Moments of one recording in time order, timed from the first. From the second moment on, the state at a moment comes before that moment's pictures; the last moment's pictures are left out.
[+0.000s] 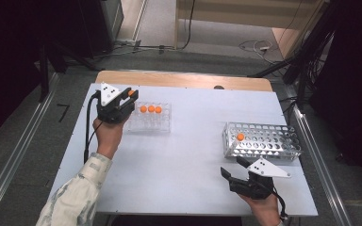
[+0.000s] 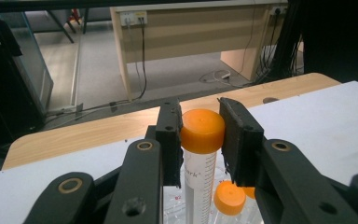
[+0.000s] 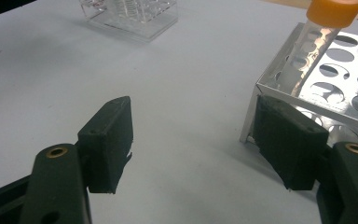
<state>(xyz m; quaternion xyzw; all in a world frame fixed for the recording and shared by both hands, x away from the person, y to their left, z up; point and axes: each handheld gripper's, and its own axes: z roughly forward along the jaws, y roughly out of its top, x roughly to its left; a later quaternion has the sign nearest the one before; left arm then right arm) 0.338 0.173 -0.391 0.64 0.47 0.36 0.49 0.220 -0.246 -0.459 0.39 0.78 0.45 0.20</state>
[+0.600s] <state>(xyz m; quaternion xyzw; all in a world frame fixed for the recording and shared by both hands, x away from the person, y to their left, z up) 0.338 0.170 -0.418 0.65 0.48 0.36 0.48 0.220 -0.247 -0.460 0.39 0.78 0.45 0.20</state>
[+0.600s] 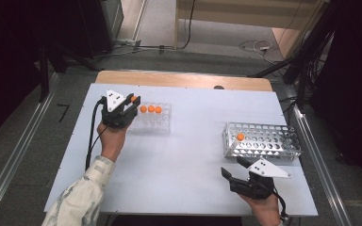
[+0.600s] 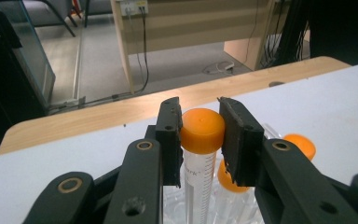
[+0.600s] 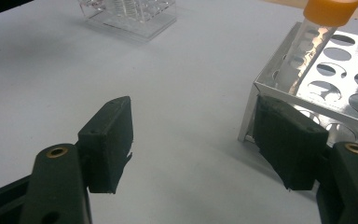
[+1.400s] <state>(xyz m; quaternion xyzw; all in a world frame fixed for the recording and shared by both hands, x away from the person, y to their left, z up) 0.312 0.167 -0.420 0.64 0.47 0.35 0.49 0.221 -0.249 -0.461 0.40 0.77 0.45 0.21</state>
